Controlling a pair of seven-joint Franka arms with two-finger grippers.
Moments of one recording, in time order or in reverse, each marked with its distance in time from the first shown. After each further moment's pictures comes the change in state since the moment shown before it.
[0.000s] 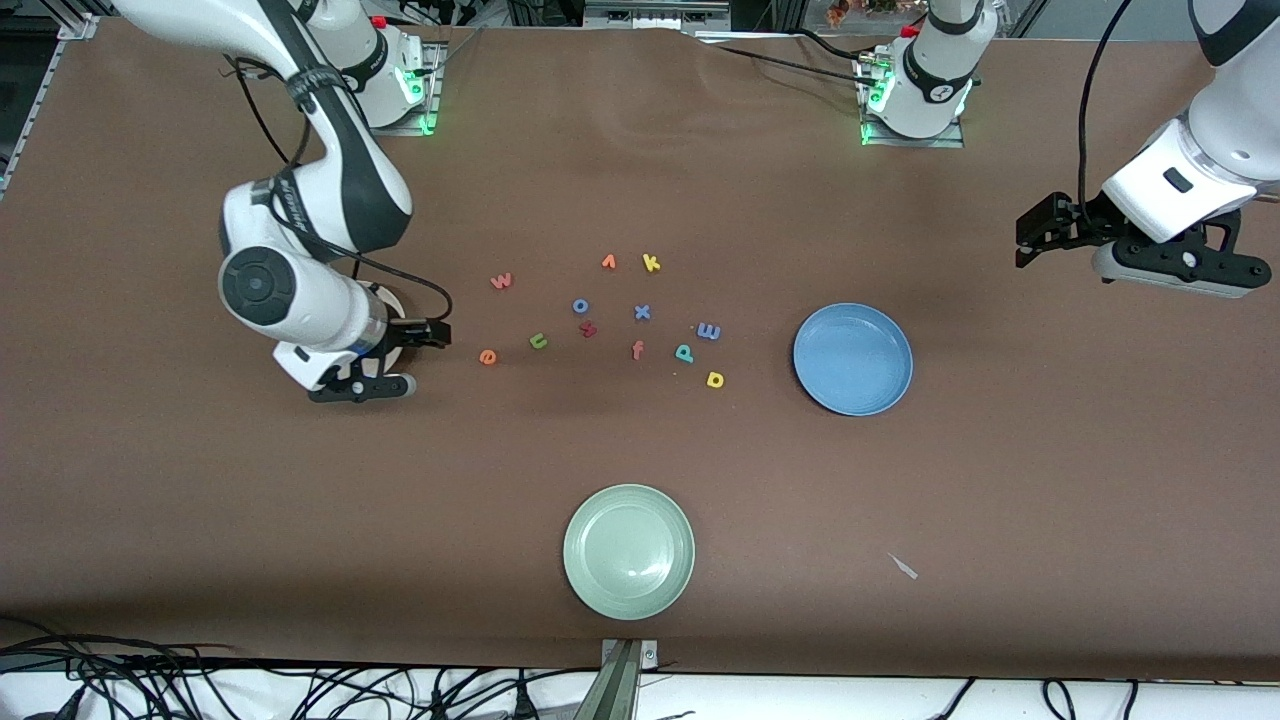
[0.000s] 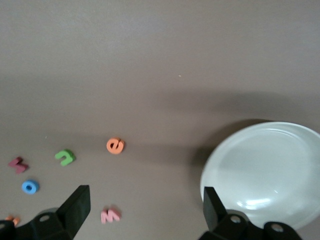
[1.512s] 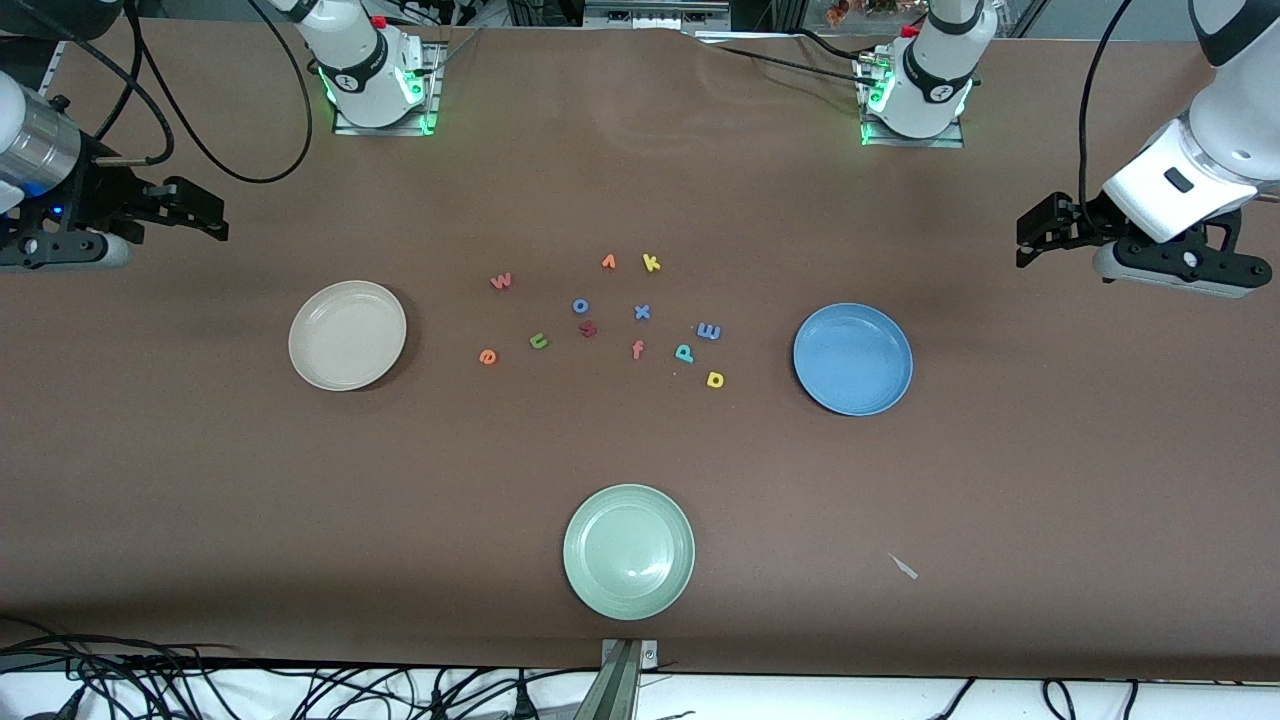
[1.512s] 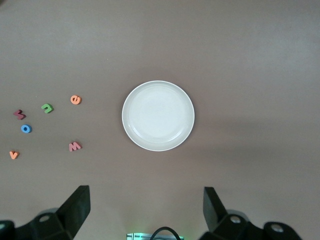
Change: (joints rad) left arm 0.001 -0.002 0.001 -0.004 0.000 0.002 0.000; right arm -0.221 -0.405 -0.052 0.158 -0.011 -0.531 -0.241
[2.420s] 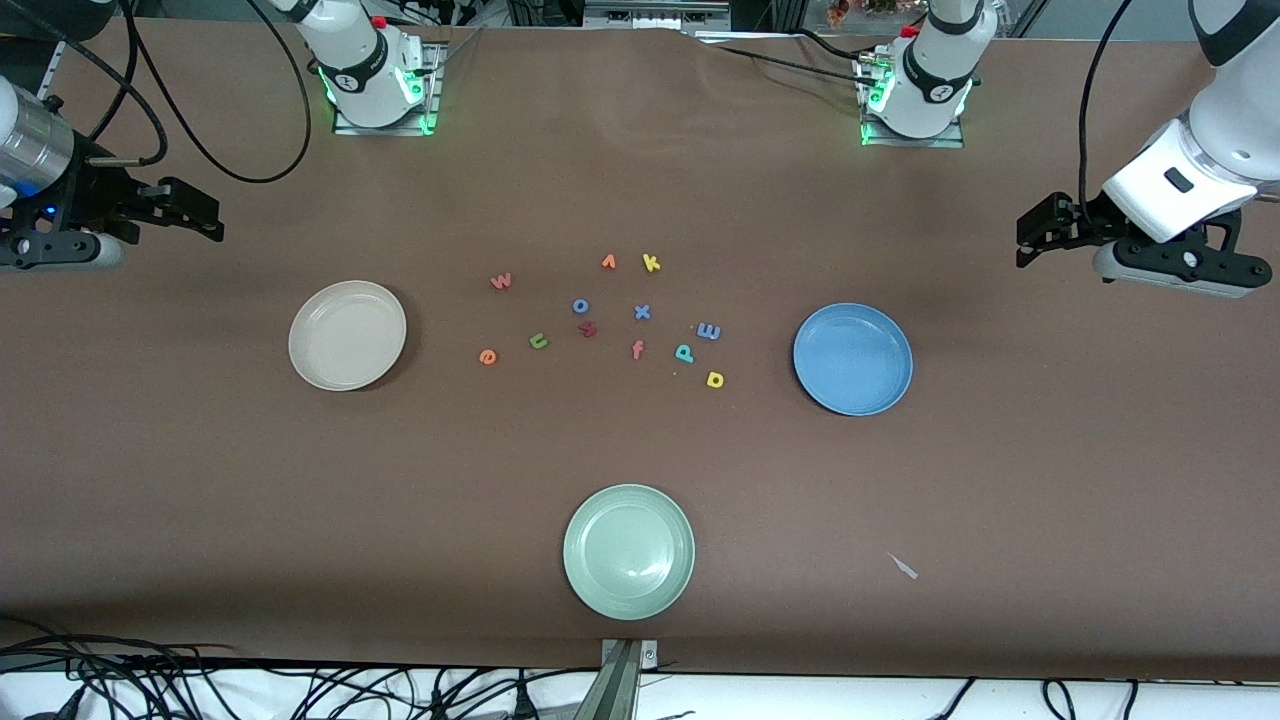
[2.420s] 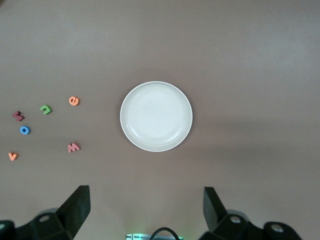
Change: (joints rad) left arm 0.000 0.000 0.000 0.000 0.000 0.000 0.000; right arm -0.002 -0.001 -0.012 0.003 -0.002 0.001 -0.010
